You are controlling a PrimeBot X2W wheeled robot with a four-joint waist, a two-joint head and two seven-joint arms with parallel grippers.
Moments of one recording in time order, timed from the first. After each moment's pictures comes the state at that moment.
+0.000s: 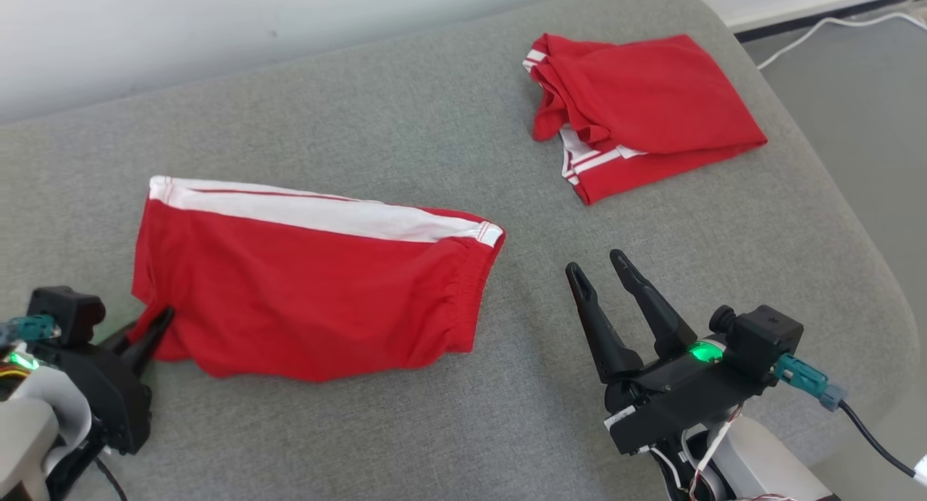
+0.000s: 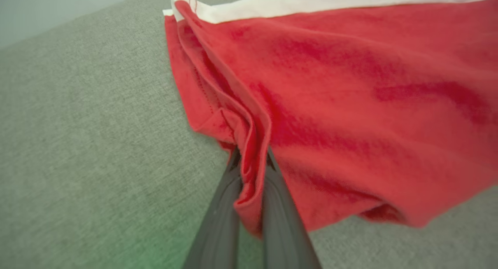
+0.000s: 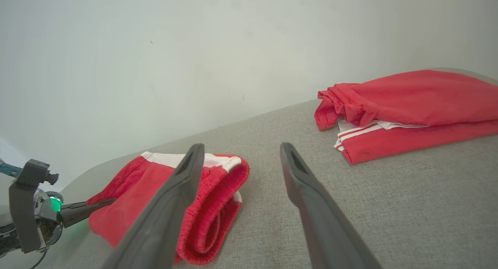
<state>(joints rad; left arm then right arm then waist) -0.89 0.67 -1.20 0.66 -1.02 -0.13 -0.17 -0.36 -0.28 0.63 0.10 0.66 0.13 -0.26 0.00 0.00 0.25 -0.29</state>
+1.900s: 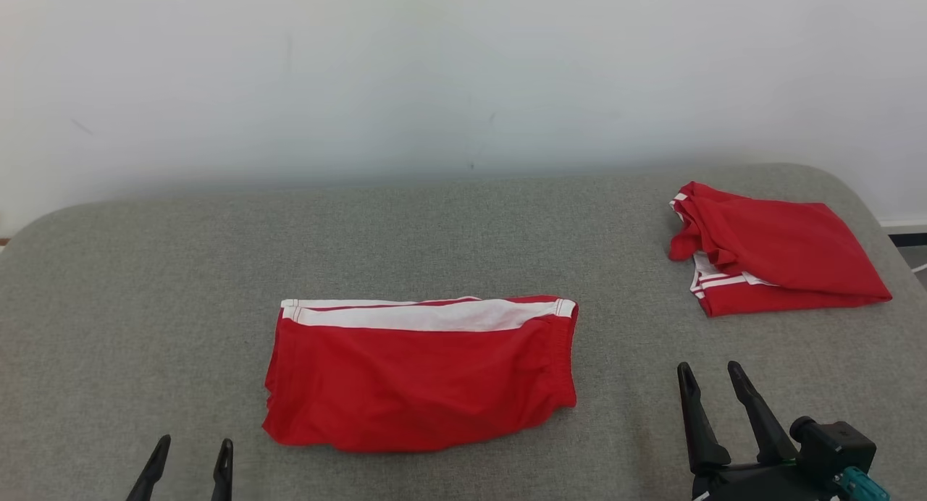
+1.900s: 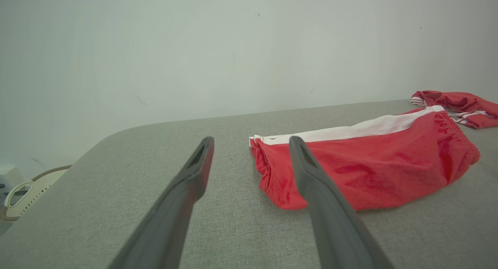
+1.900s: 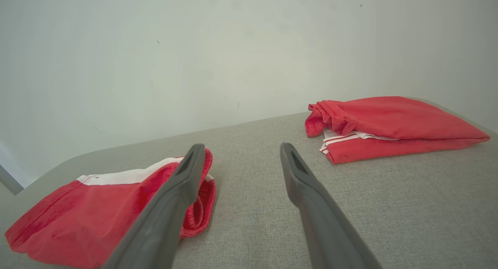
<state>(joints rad) 0.09 0.28 -0.09 -0.08 -0.19 0.06 -0.26 -0.04 -0.17 0.25 0.13 0.34 0.13 -0.24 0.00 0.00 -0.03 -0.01</state>
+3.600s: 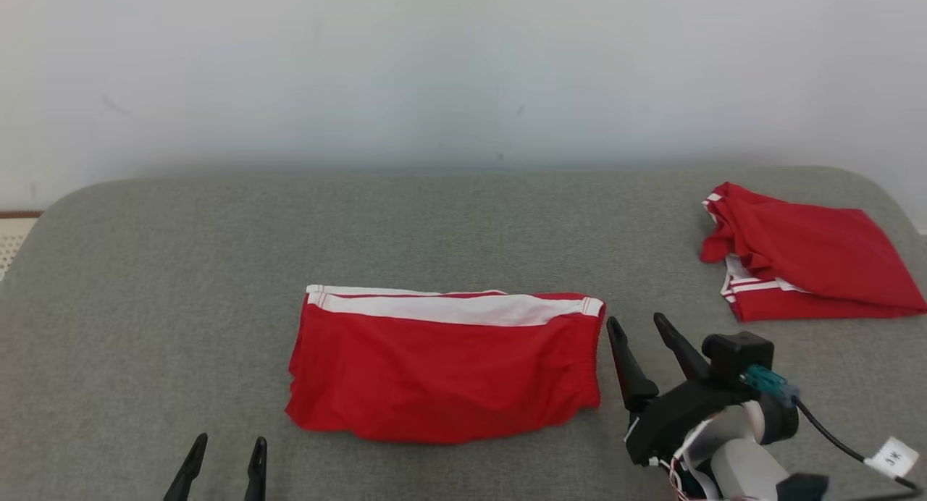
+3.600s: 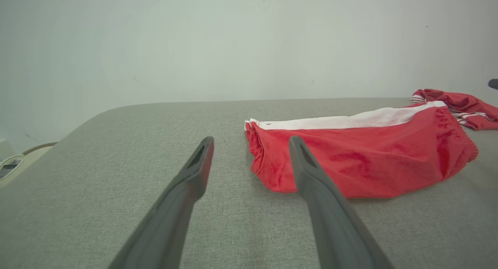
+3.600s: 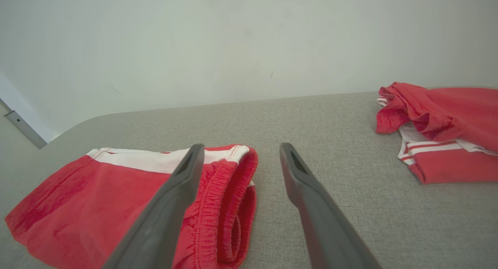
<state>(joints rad) 0.06 0.15 -0.04 0.00 -0.11 -0.02 -0.26 -0.34 -0.14 0.35 0.45 0.32 0.13 -0.15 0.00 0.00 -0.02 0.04</state>
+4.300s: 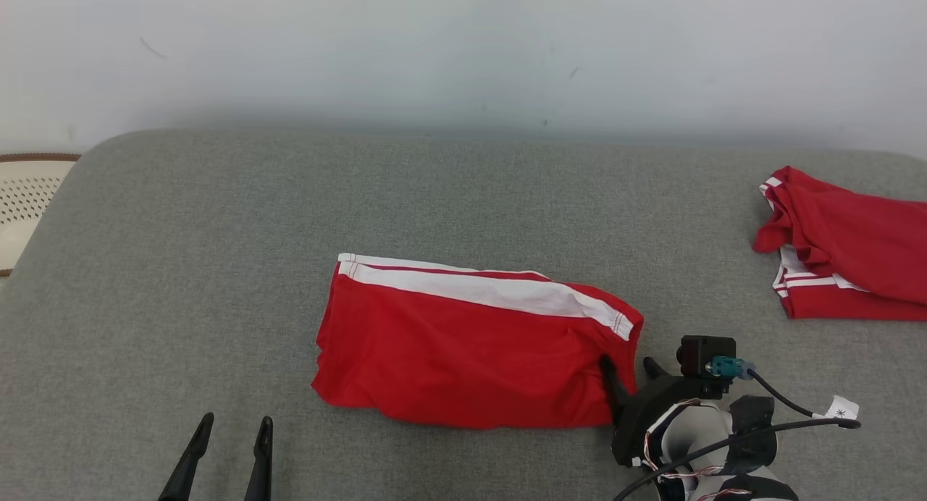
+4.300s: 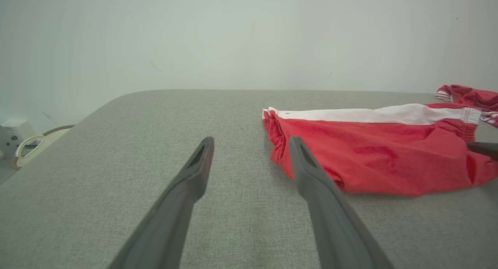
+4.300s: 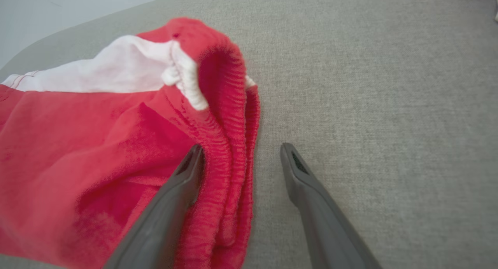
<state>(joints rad) 0.00 0.12 -0.02 0.03 -0.09 -0.05 -0.26 -0.62 -0.05 0.30 1.08 0.35 0.13 -0.16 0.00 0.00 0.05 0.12</state>
